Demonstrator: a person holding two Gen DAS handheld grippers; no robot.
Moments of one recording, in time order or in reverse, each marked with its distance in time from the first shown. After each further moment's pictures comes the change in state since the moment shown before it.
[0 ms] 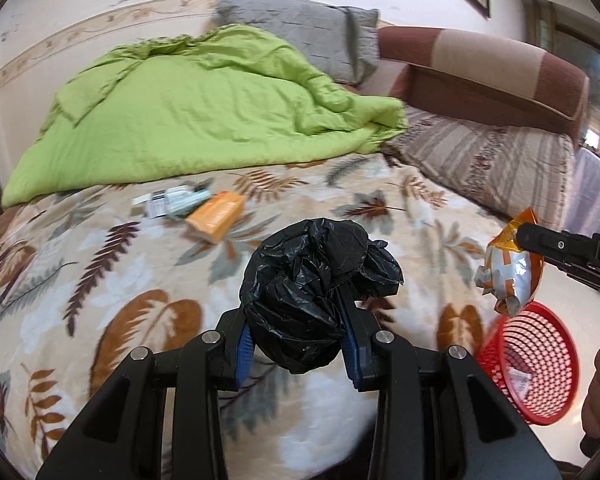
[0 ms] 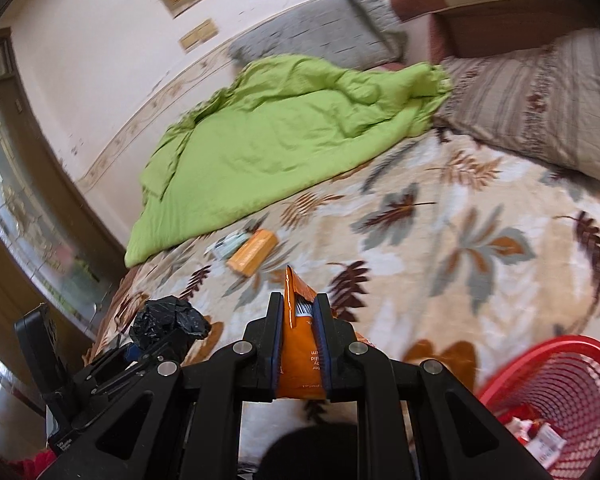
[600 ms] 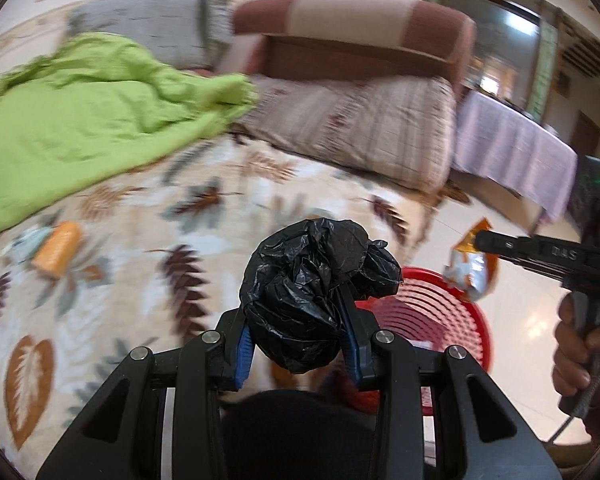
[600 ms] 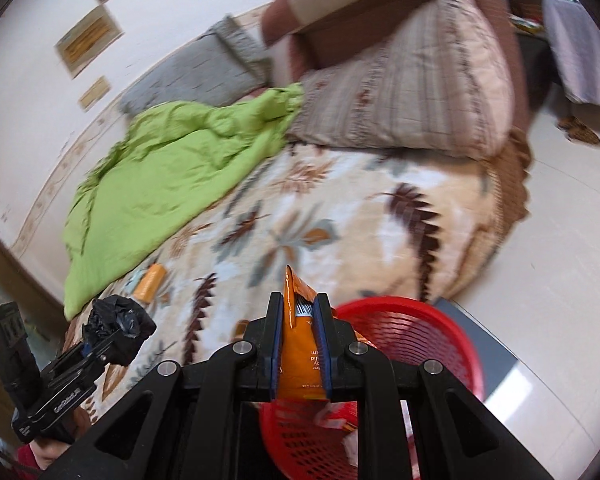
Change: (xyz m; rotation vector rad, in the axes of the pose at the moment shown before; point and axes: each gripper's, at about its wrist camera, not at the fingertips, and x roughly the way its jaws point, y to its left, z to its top) left arm 0.006 -0.136 0.005 0.234 0.104 -0.394; right arm -0.125 -0.127 -0.022 0.229 -0.067 -0.286
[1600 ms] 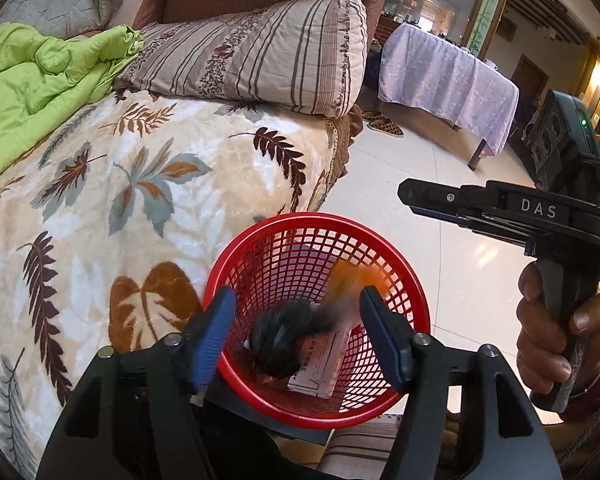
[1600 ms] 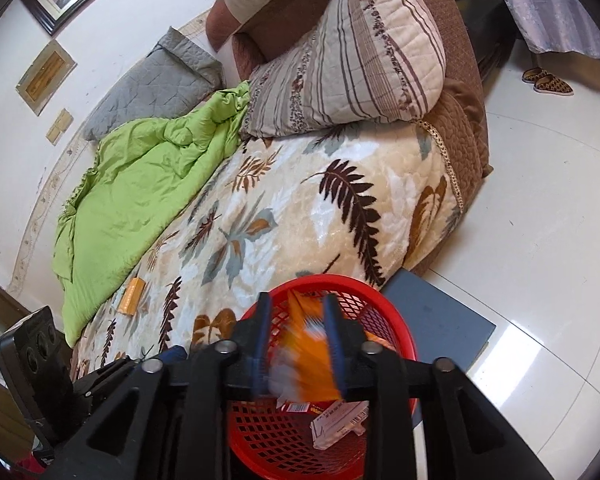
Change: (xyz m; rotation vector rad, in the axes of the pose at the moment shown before) left arm 0.076 -0.088 -0.006 0.117 0.213 -0.223; right arm -0.010 -0.061 -0.010 0.145 0.029 -0.029
